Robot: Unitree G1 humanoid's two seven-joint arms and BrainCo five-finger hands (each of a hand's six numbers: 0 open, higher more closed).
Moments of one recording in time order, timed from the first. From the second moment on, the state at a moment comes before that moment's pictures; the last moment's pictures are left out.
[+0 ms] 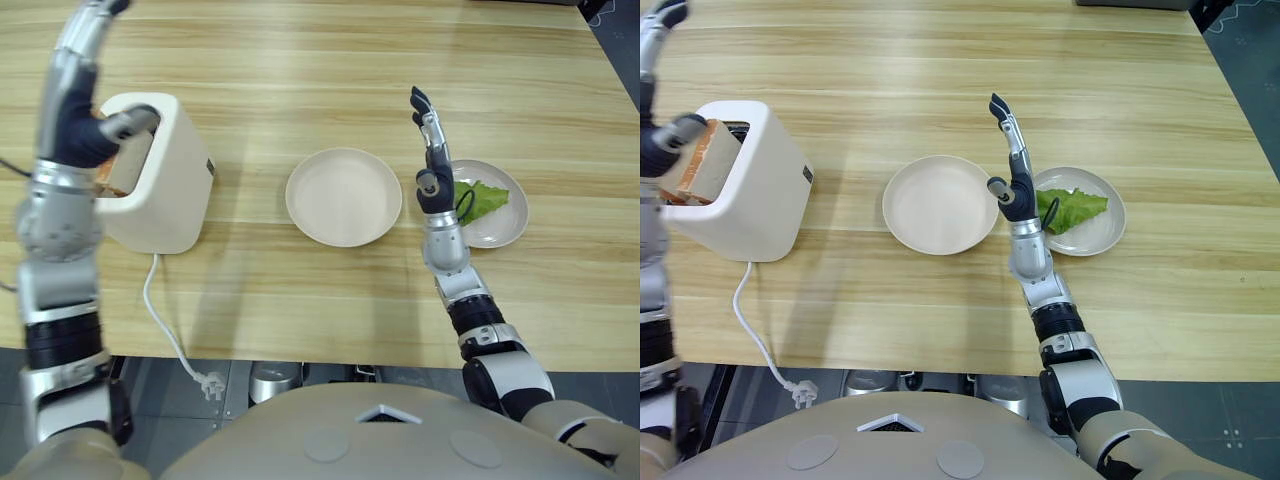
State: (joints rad) left arm -0.06 0.71 0.39 -0.10 0.26 -0.33 -0.11; right arm -0.30 -0.13 0.10 0.58 -0.35 -0.91 -0.31
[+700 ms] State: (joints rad) left arm -0.13 0.85 0.27 0.58 0.39 -0.31 0.02; right arm -0.30 -0.16 0.08 0.63 -0.35 -0.92 -0.31
